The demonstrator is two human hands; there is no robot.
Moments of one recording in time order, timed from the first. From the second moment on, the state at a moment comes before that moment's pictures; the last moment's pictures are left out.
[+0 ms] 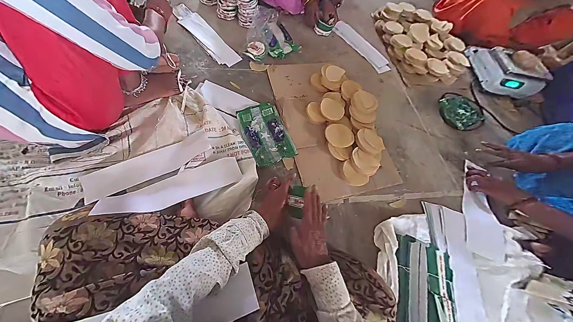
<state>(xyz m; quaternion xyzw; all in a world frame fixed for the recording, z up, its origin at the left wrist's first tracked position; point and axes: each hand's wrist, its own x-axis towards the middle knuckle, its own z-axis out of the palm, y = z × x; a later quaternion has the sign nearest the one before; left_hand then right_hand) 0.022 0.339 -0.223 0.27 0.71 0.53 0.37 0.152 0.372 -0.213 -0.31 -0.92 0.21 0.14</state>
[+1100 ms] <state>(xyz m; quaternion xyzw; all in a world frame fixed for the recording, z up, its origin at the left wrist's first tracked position) 0.088 0.320 -0.248 0.18 0.68 0.67 0.26 0.169 0.398 -0.249 -0.42 -0.47 0.70 0.32</state>
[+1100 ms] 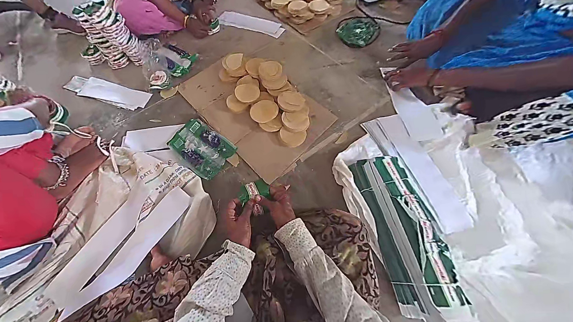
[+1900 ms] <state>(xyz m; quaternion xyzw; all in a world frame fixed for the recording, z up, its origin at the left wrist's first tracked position) 0.051 0.322 -0.273 0.19 0.63 0.70 0.28 0.147 0.404 -0.272 -0.41 -0.55 0.67 0.30</state>
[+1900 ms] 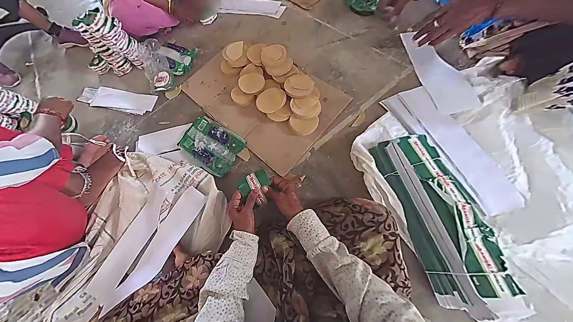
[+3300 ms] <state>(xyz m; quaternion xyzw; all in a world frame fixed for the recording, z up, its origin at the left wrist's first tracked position) 0.064 0.324 -0.270 0.20 0.67 0.68 0.20 0.143 0.405 -0.269 -0.40 -0.55 0.67 0.27</state>
